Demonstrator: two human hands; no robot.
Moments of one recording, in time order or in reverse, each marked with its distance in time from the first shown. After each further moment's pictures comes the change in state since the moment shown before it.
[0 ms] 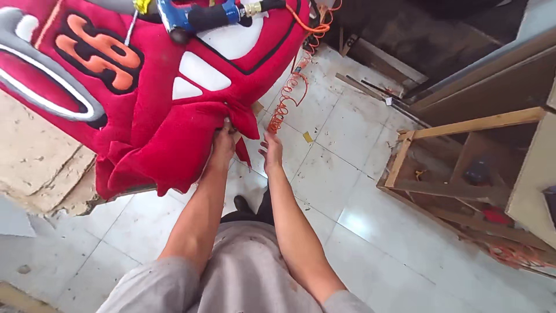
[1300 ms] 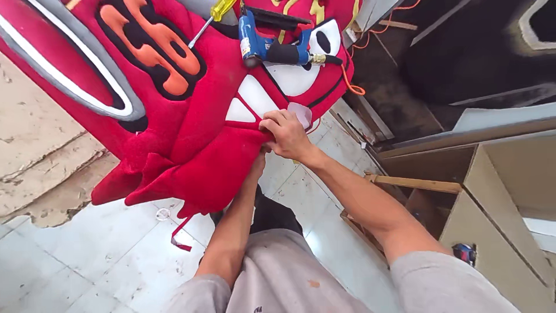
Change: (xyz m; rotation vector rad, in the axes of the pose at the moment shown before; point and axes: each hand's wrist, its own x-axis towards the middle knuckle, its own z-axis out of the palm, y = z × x) left_hand 0.022 -0.021 0.017 -0.131 -0.047 0.161; right_hand 0.042 -0.133 0.126 -1.574 -0.833 -1.545
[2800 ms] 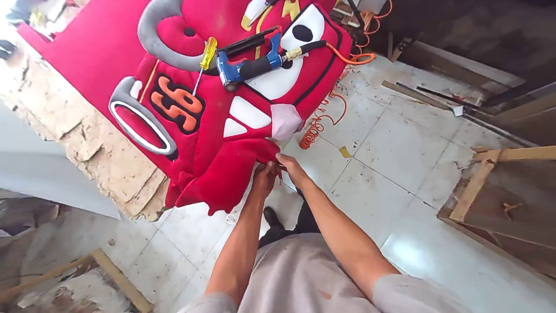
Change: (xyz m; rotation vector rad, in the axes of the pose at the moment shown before) left_hand -0.051 0.021 -0.023 -0.073 -0.084 -0.318; right_hand -0.100 -0.048 0.093 1.560 0.228 0.953
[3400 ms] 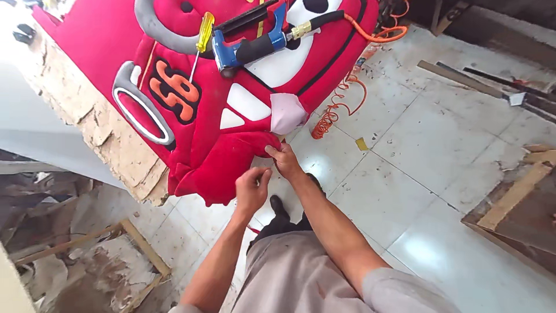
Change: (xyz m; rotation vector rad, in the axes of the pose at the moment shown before) left_hand -0.073 0.067 0.035 1.326 0.064 0.515; right_hand 0.018 -0.016 0.027 0.399 -0.081 -0.226
